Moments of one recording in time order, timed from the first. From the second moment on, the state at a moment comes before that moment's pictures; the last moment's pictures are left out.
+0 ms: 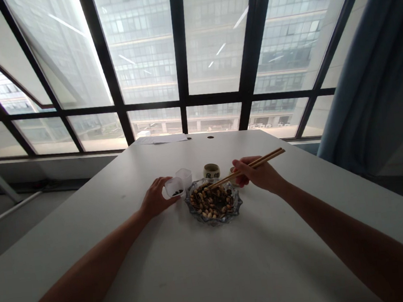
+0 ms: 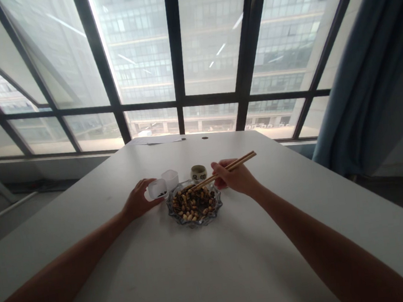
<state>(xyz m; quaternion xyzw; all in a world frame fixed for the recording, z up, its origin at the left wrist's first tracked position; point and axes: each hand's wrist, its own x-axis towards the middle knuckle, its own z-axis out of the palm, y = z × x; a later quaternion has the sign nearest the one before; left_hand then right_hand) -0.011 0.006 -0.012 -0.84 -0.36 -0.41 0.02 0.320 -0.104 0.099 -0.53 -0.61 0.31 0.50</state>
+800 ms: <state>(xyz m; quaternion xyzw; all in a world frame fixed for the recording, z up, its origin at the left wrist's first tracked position) -0.011 0.005 -0.012 -0.84 -0.36 -0.41 0.02 0.301 -0.136 0.117 -0.36 -0.89 -0.10 0.24</state>
